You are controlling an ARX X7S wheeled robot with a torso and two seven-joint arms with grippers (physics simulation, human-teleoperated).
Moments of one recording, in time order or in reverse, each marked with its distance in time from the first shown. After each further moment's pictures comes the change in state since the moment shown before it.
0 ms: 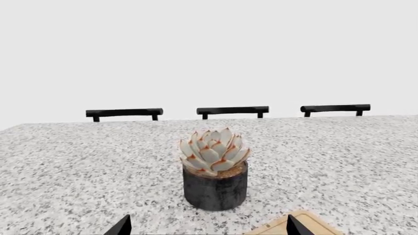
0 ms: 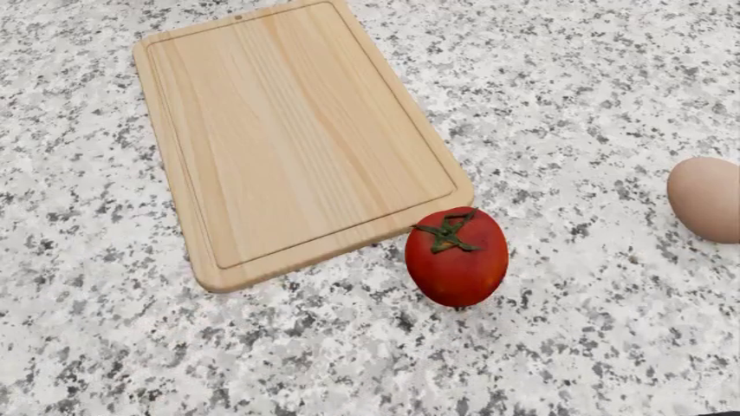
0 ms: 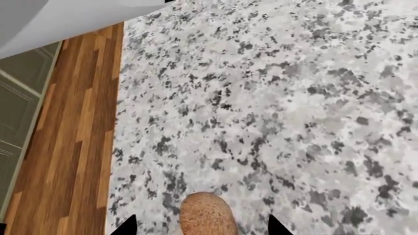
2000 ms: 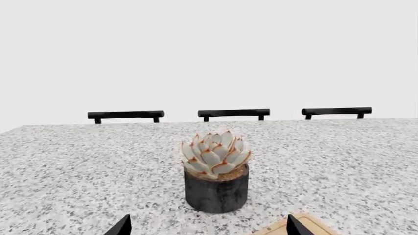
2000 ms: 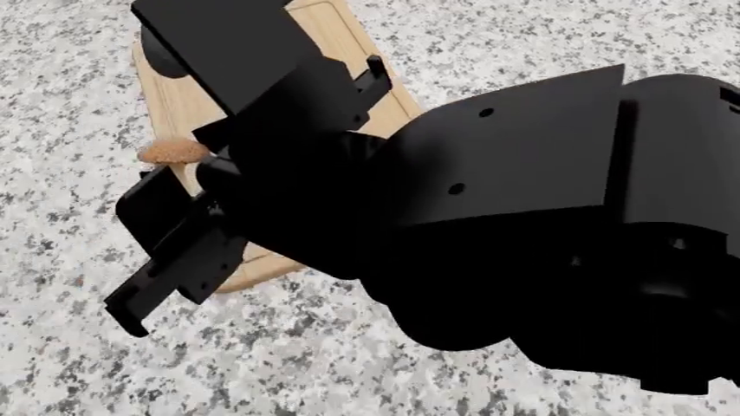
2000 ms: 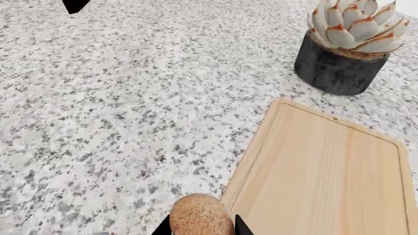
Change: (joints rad) left arm -0.005 -0.022 0.015 0.000 -0.041 0.023 -0.034; right arm 0.363 0.202 0.171 0.484 -0.336 0.098 -0.299
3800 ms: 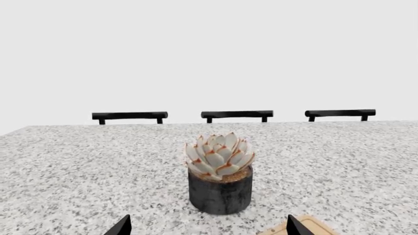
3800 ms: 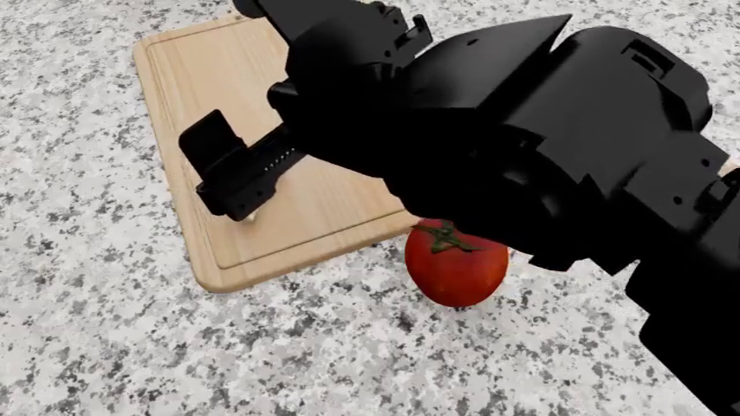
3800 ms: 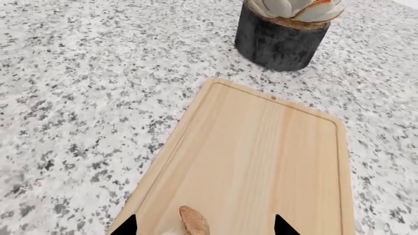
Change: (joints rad) left arm 0.005 -0.031 0.005 -0.003 -0.029 0.024 -0.017; right arm -0.014 -0.153 -0.110 0.438 -0.324 -0.042 -0.246
